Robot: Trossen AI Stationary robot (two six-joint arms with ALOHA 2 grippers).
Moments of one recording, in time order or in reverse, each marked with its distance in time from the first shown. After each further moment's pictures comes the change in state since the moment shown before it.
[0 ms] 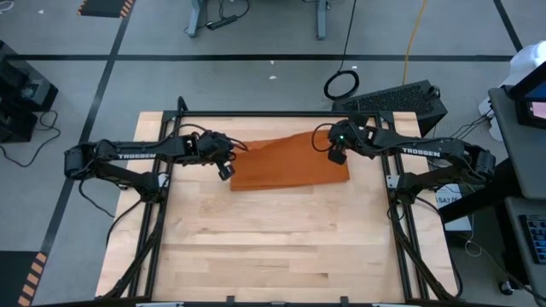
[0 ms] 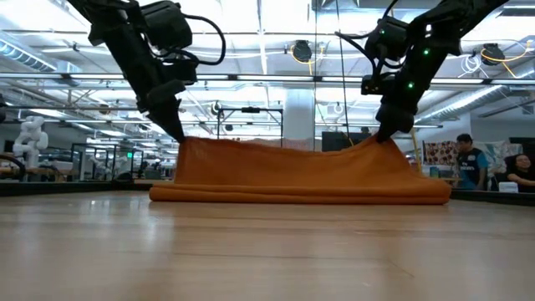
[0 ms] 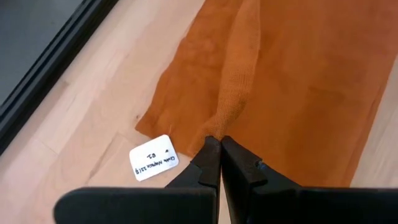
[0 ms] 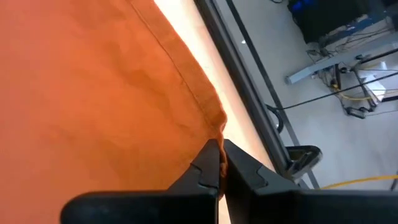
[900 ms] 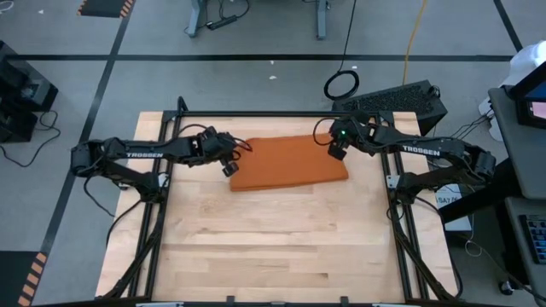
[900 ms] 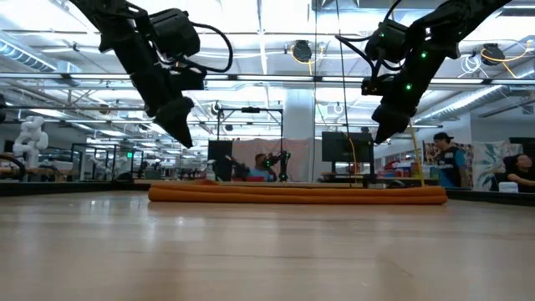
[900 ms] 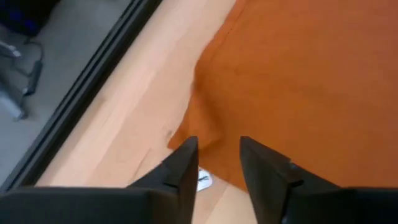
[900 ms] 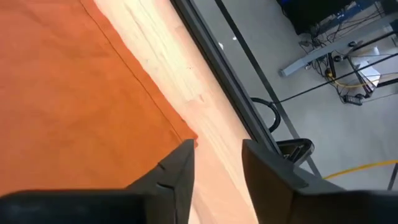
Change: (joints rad) left arm 0.001 0.079 -0.001 0.087 -0.148 0.062; right arm -0.053 0.000 0.000 0.030 0.001 0.030
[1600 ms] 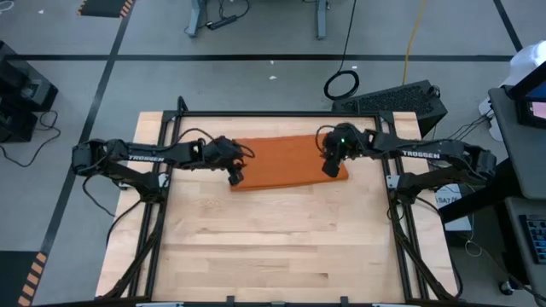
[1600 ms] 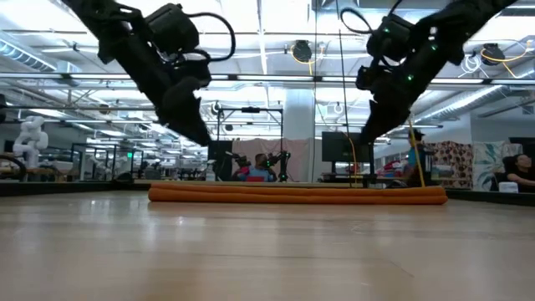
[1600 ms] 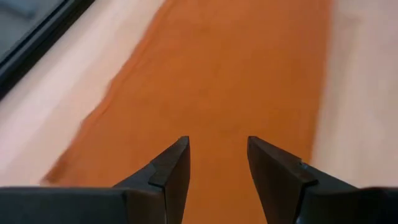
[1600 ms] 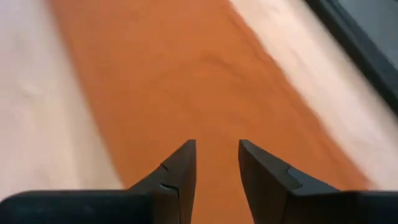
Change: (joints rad) left arm -0.065 0.007 -0.074 0.255 0.256 -0.055; right arm 0.086 -0.012 -0.071 0.136 -0.488 0.168
